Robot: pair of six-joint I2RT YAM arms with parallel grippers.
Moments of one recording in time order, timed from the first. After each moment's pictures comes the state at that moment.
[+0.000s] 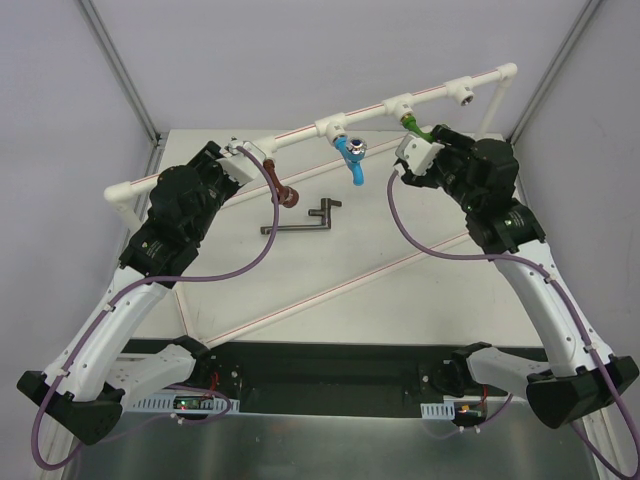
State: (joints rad) left arm -0.51 0.97 1.18 -0.34 -0.29 0.67; right arm 0.39 1.14 1.30 -0.33 -0.09 -1.00
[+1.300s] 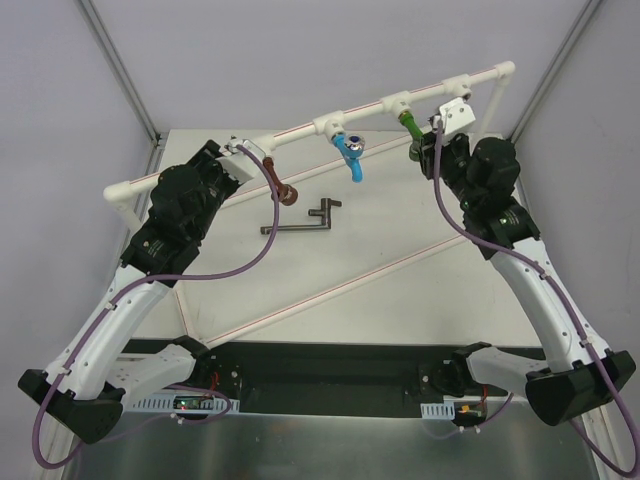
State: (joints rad) left arm -0.51 0.97 1.17 -0.32 -0.29 0.67; right arm 0.39 1.16 1.27 -0.17 -0.05 -0.31
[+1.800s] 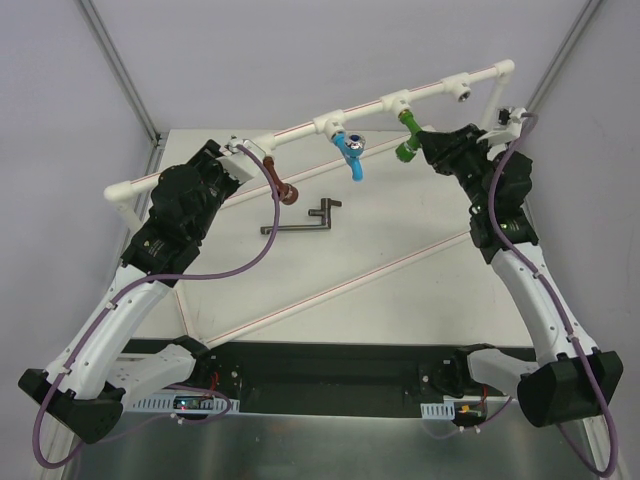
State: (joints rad) left arm -0.51 0.97 1.17 -0.31 -0.29 0.68; right arm 0.23 1.14 1.10 0.14 -0.16 0.61
